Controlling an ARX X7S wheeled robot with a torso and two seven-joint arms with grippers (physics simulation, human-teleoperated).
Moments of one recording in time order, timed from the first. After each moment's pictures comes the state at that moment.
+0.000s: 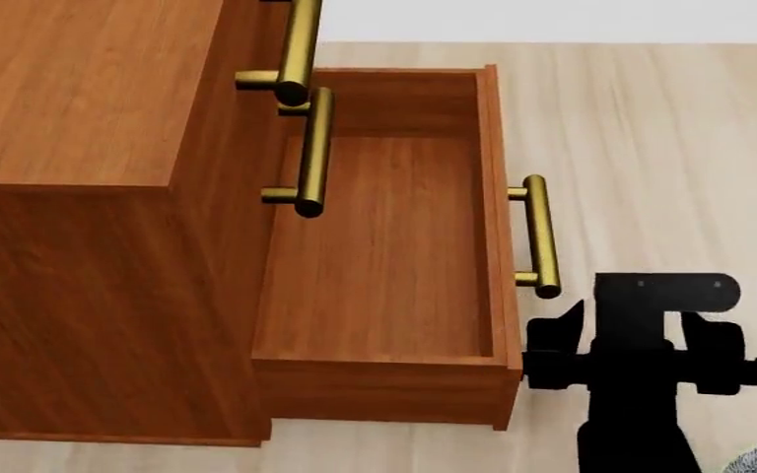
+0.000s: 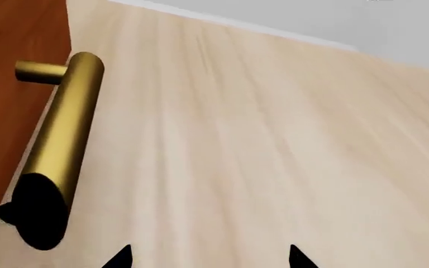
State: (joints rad) left arm -0.86 -0.46 -0.08 0.88 -0.77 -0.84 -0.49; right arm 0.73 0.25 -0.20 0.60 0.14 0.34 0.22
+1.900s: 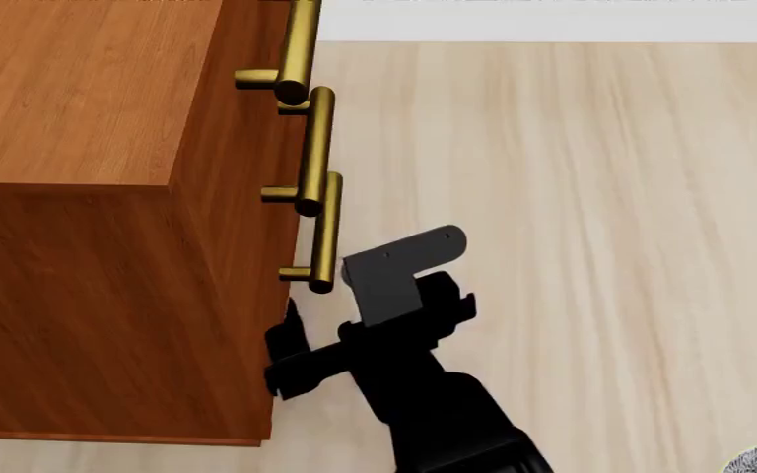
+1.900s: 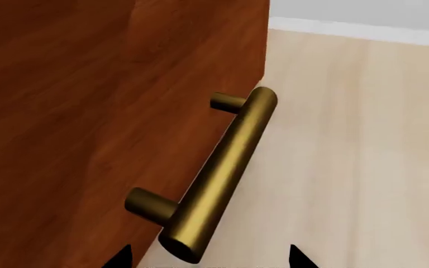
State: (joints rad) left arm -0.89 -0.51 -0.09 0.89 -0.84 -0.84 -0.54; right arm 0.91 0.05 -0.64 0.85 0.48 0.15 -0.08
